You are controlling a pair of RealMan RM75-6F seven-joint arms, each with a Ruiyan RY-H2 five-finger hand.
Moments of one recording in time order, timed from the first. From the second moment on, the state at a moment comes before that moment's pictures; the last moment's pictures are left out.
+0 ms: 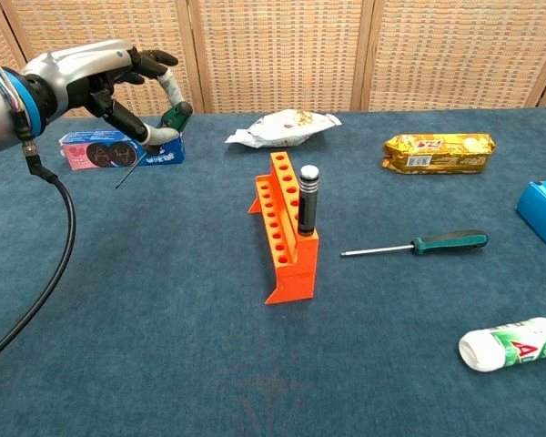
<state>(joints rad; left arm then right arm) -0.73 -1.46 -0.34 -1.70 0.98 1.03 0.22 0.09 -0.99 0.13 -1.60 -1.32 1.33 0.28</state>
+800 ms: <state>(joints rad) -0.74 -1.52 -0.45 -1.78 1.14 0.97 -0.47 0.09 -1.00 0.13 -1.60 -1.31 1.31 0.27</state>
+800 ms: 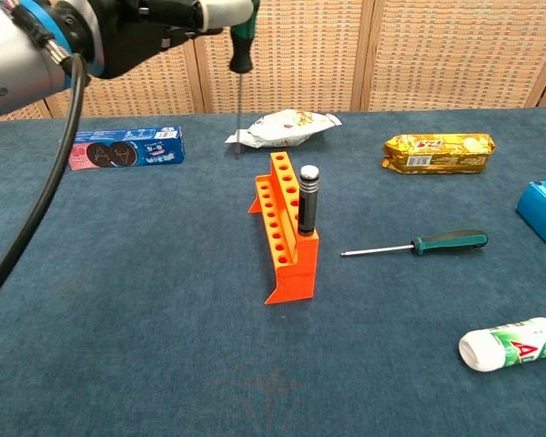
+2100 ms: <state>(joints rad) -0.83 -1.72 -0.43 -1.59 1.14 0.95 -0.55 0.09 -0.99 0.14 -1.57 -1.30 1.29 0.32</state>
